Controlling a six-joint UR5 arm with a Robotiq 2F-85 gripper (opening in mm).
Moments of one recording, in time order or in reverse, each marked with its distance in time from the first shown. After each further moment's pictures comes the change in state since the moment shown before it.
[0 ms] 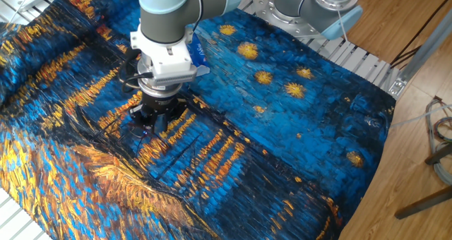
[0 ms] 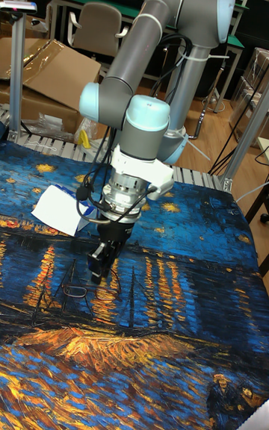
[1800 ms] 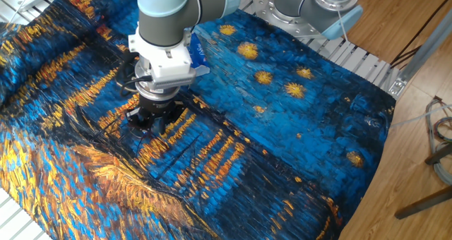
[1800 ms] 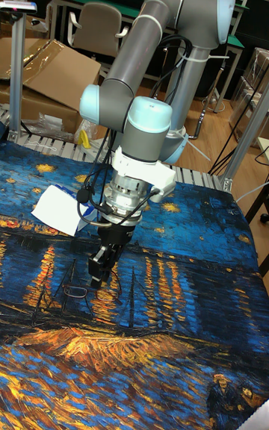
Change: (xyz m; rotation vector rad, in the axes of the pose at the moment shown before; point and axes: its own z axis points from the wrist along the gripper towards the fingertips) arm -0.006 -0.011 0.000 0.015 0.002 -0.029
